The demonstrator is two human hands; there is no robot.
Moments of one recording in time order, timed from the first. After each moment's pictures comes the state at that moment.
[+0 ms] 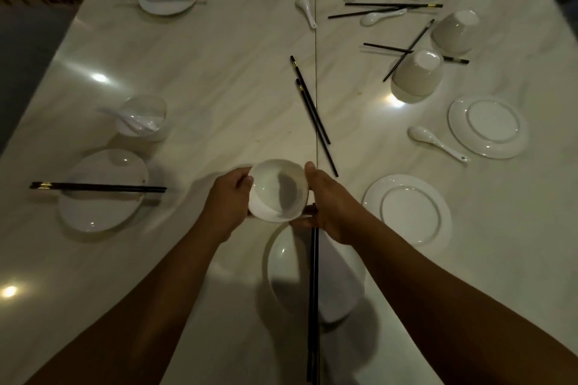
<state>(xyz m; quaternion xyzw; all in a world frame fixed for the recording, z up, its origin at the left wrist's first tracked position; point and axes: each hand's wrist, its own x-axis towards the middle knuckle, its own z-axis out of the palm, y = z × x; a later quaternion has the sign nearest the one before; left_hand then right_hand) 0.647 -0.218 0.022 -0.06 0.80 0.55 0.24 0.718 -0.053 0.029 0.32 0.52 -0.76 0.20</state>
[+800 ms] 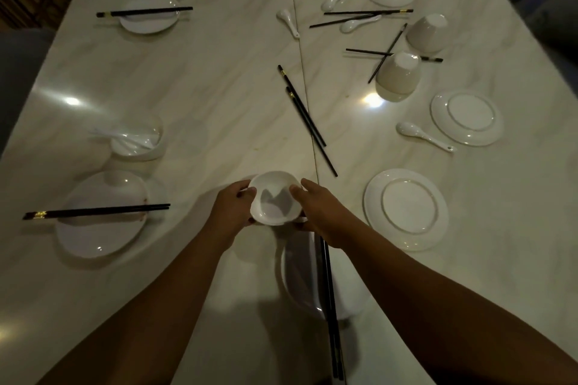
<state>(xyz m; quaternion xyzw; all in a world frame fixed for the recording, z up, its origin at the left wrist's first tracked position) 0.631 -0.233 0.002 -0.08 0.79 0.53 0.31 0.715 -0.085 0.018 0.33 0.65 -0.67 0.14</state>
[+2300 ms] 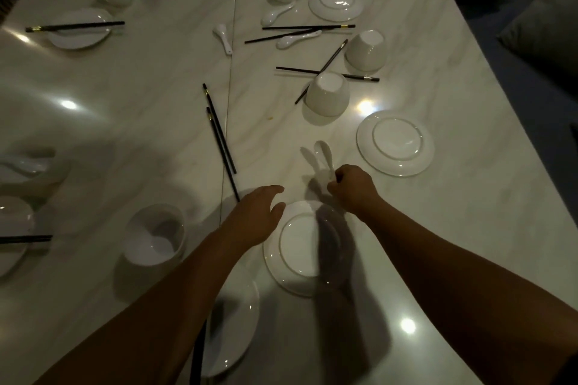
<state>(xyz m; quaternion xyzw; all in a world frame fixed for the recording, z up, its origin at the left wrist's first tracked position) 0.690 -0.007 -0.003 0.26 0.89 0.26 0.26 0.742 0.193 0.000 0.34 0.85 -0.38 0.12</state>
